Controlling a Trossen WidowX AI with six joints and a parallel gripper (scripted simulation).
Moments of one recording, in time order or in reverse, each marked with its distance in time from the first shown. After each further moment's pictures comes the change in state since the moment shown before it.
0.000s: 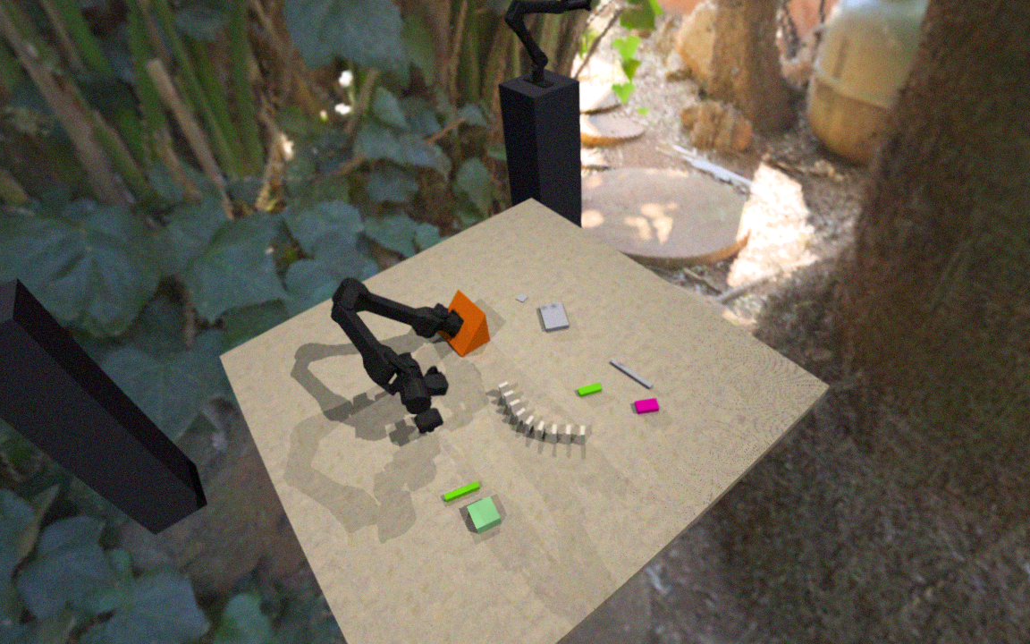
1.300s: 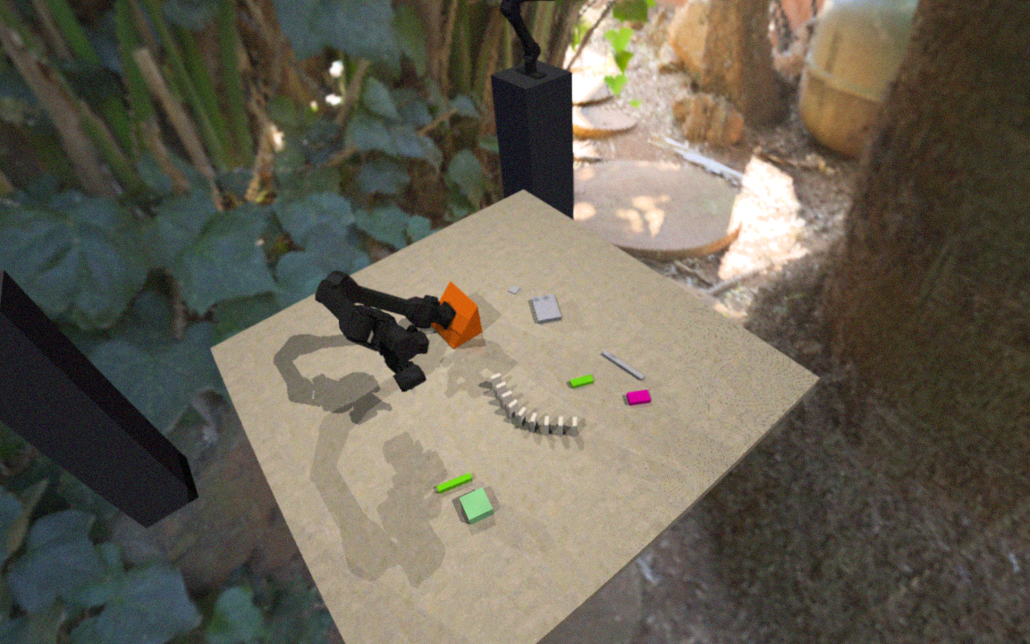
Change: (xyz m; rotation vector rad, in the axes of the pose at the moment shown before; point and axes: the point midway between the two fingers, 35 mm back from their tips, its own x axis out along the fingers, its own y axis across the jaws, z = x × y) arm -0.107 0.003 0.003 -0.073 -0.040 -0.122
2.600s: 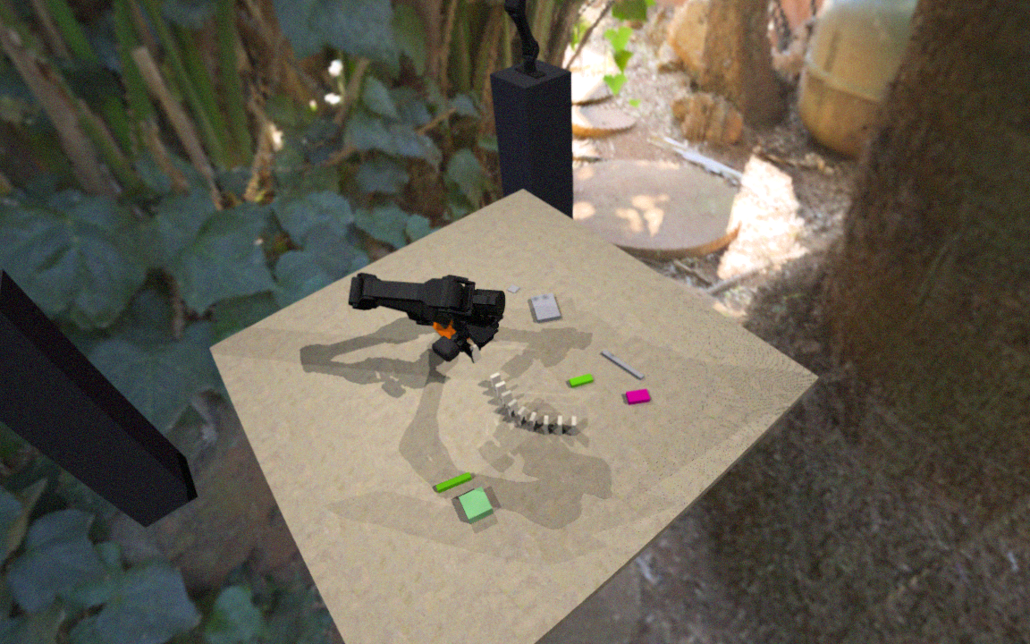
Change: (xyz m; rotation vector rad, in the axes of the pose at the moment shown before) arm -0.003 -0.019 0.179 1.319 0.039 0.087
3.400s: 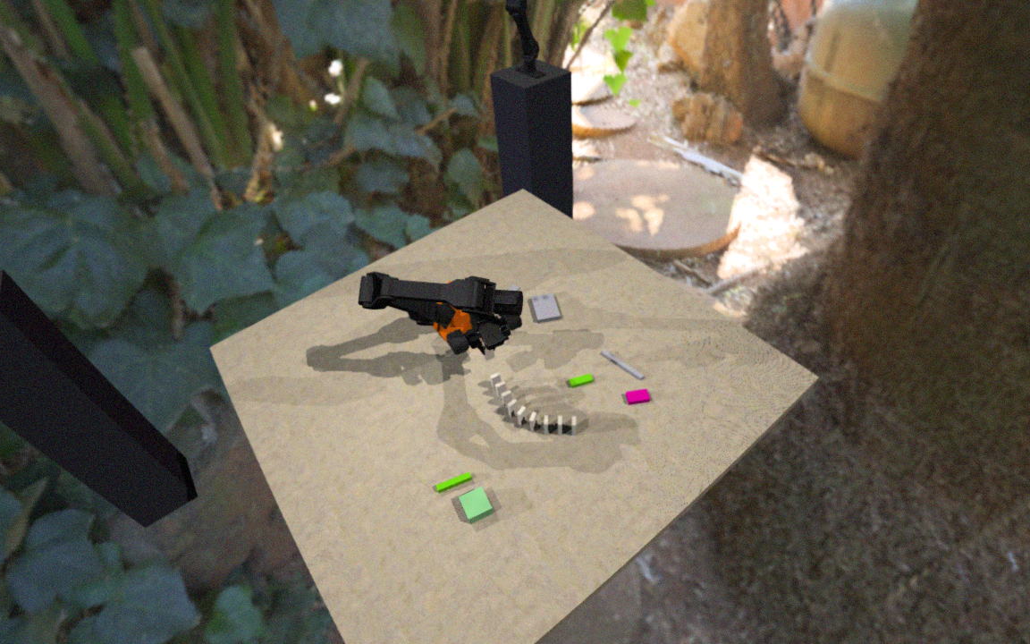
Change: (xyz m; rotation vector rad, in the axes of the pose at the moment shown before) arm 0.033 0.044 -0.001 0.326 0.043 -0.024
